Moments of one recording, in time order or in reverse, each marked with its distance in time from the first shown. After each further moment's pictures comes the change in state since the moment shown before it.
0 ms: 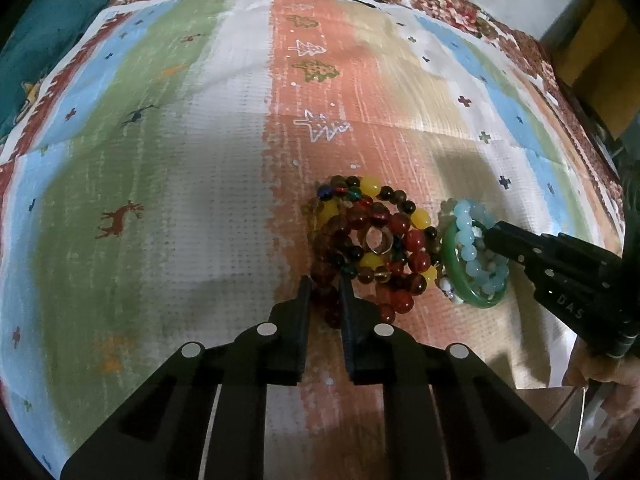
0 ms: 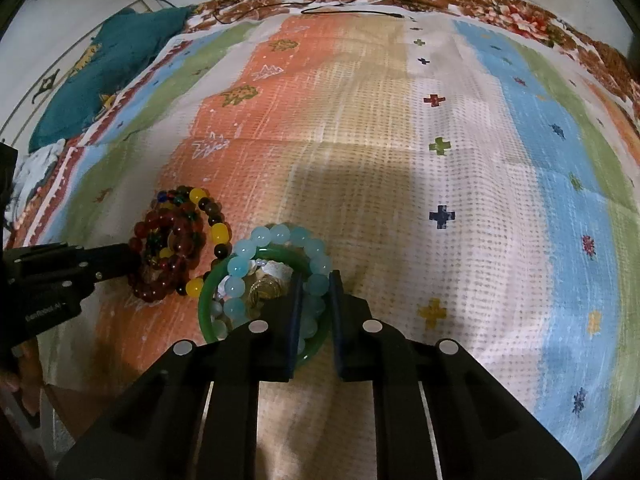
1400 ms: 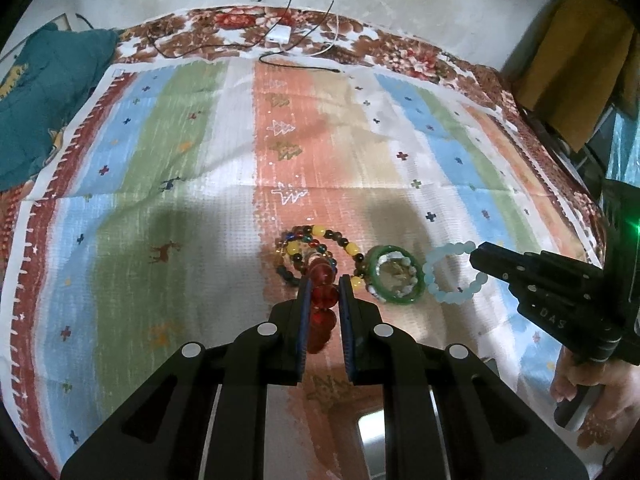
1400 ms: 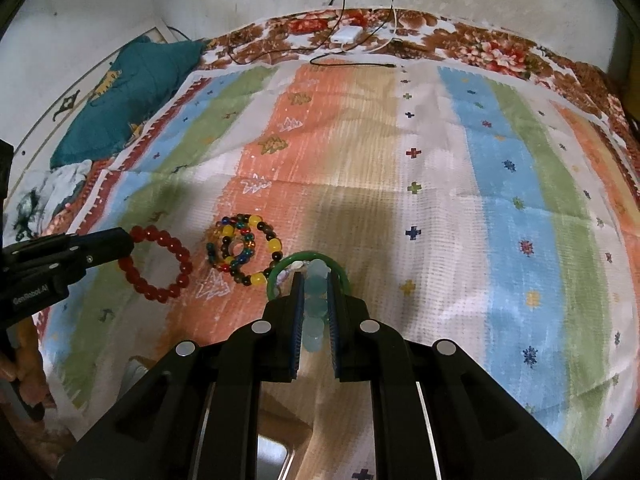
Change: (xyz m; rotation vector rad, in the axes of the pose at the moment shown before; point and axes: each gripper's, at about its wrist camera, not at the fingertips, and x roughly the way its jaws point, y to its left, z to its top) left arm -0.101 -0.024 -0.008 0.055 -0.167 -0.053; right arm -0.096 0.018 -0.009 0.015 -0.107 -0.010
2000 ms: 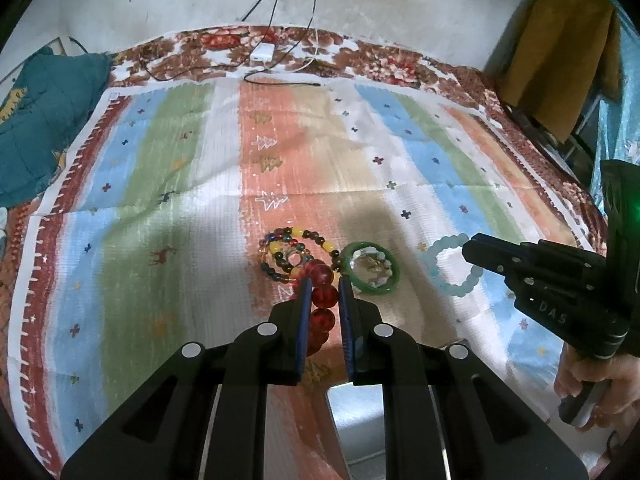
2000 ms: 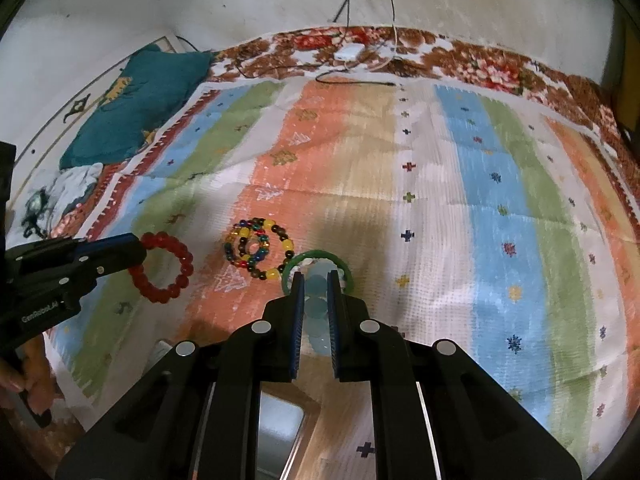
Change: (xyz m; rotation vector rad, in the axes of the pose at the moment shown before) left arm -0.032 -0.024 -0.014 0.051 -0.052 -0.004; right arm -0.039 0.013 -0.010 -0.033 -0.057 -0.005
